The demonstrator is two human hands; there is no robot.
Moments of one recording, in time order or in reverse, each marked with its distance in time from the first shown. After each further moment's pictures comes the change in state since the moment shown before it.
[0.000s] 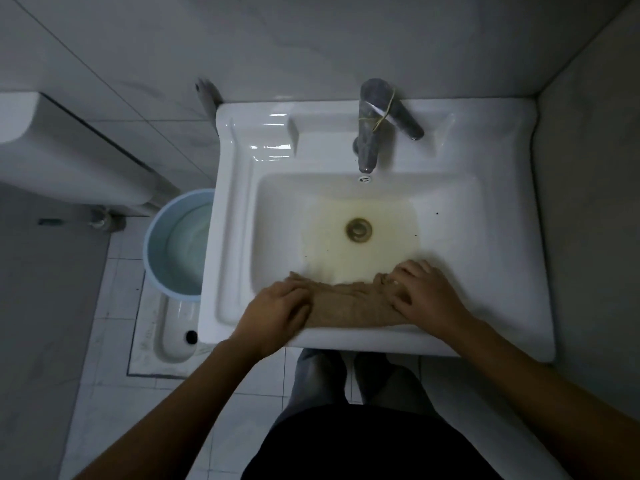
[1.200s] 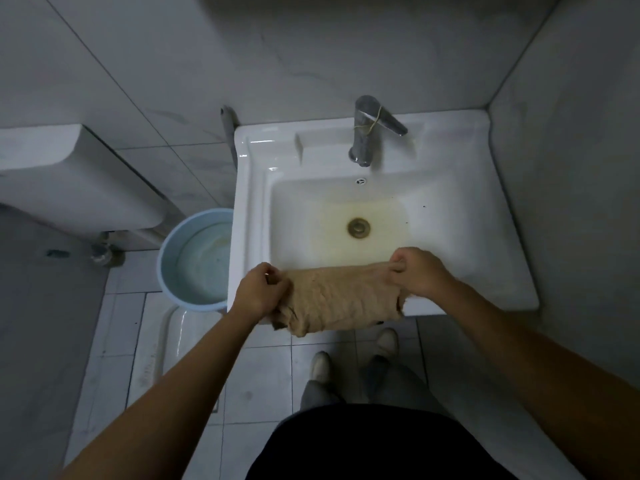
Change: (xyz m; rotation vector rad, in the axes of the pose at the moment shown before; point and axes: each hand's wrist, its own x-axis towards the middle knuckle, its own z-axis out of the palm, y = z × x) left_hand -0.034 -0.020 -0.045 -0.483 0.087 -0.590; right_hand -0.023 -0.077 -0.028 0.279 -0.022 0.410
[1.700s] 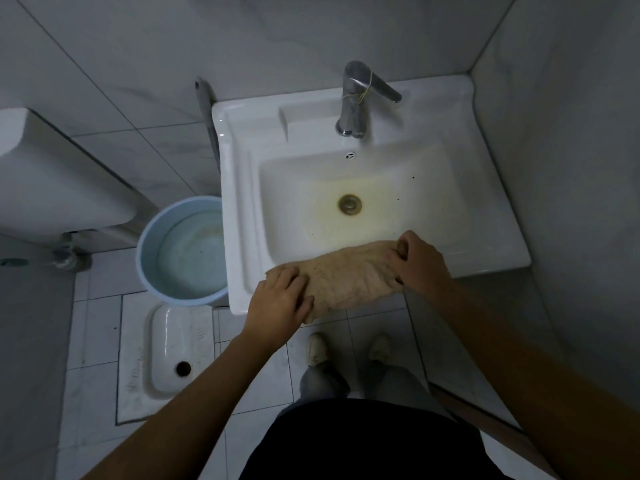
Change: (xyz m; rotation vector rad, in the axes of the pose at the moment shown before) left_hand -0.019 -0.058 0.033 0.540 0.116 0.812; right_hand -0.033 -0.011 0.050 0.079 0.327 0.116
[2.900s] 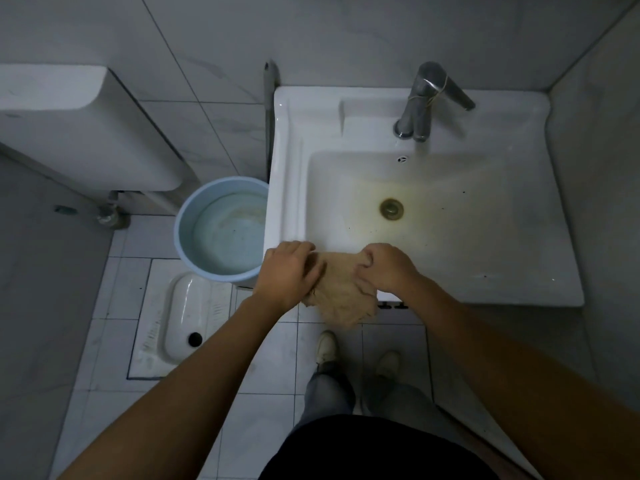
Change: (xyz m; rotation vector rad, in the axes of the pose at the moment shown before) left_hand 0.018 -0.034 -0.028 -0.118 -0.053 -0.280; right_hand 0.013 -0.092 0.060 -0.159 -0.385 -0.148
